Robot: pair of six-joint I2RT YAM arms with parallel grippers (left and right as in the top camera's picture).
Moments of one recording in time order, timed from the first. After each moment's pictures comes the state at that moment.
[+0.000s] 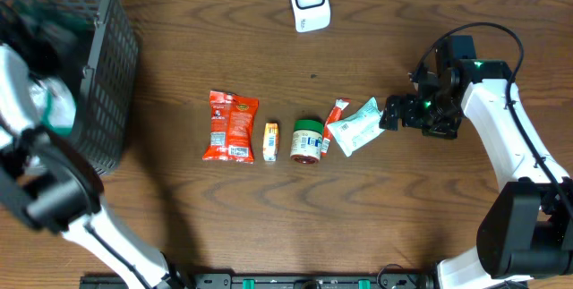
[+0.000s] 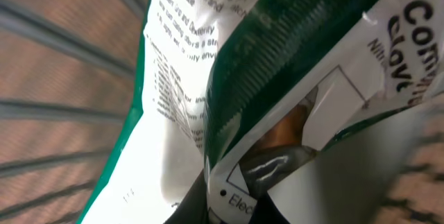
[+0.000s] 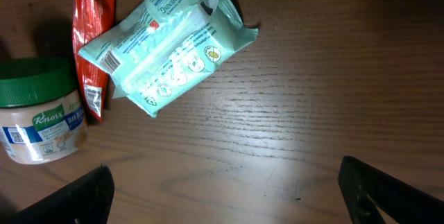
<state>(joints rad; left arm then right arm) 0.57 2.08 1.93 -0.88 0.01 0.02 0.02 1.72 1.31 -1.10 -0.26 0.12</state>
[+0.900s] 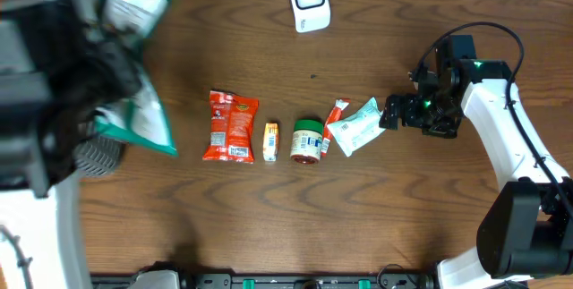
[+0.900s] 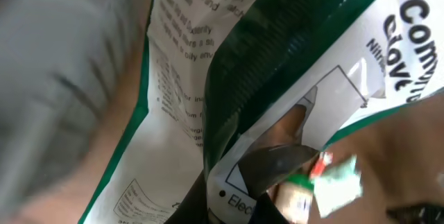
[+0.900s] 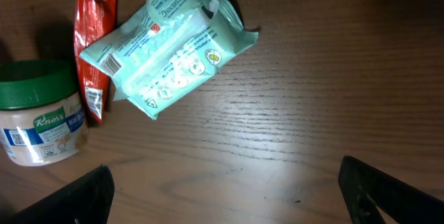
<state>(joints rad) 0.04 1.34 1.85 -1.33 0.13 -0.32 0.02 1.72 1.31 -1.09 -0.26 0.12</state>
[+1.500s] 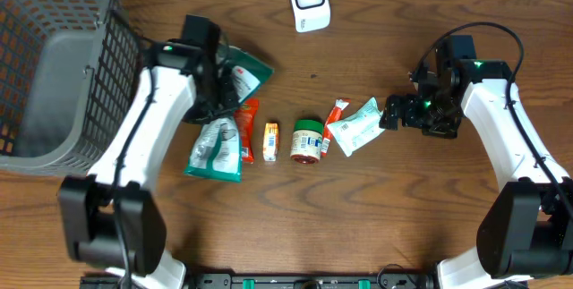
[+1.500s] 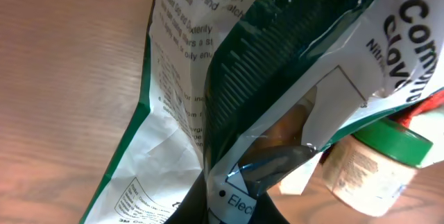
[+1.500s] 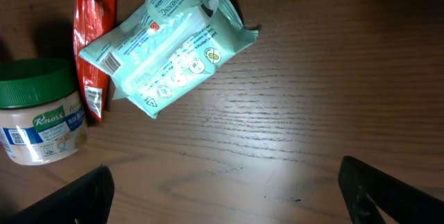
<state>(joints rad) -0.20 1.76 1.45 -1.12 0.12 -0.44 0.02 1.72 1.31 -1.10 -0.26 0.12</state>
